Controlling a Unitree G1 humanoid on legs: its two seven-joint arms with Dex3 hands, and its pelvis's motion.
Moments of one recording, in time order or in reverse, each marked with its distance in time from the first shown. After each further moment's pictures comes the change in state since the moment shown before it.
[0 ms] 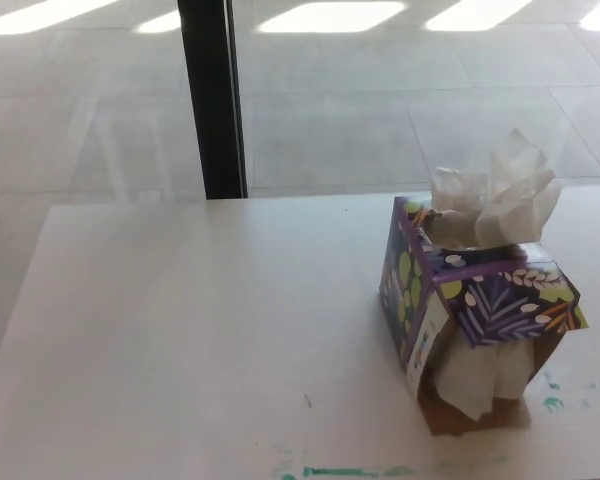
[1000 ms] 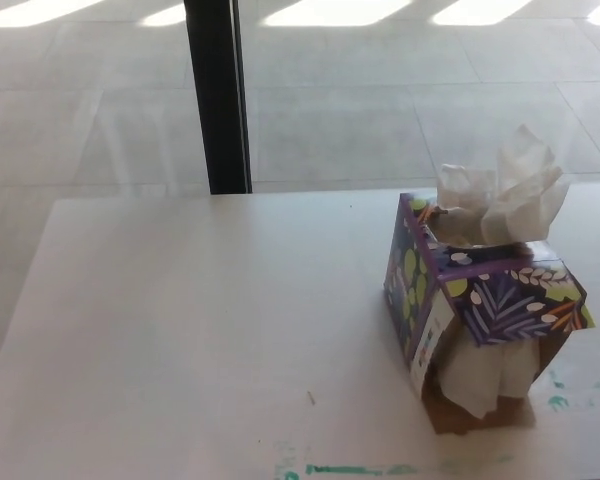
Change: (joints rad) left_arm 0.026 0.000 0.003 0.023 -0.012 0.016 -0.023; right_arm -0.794 -0.180 0.342 -0.237 -0.036 0.257 0.006
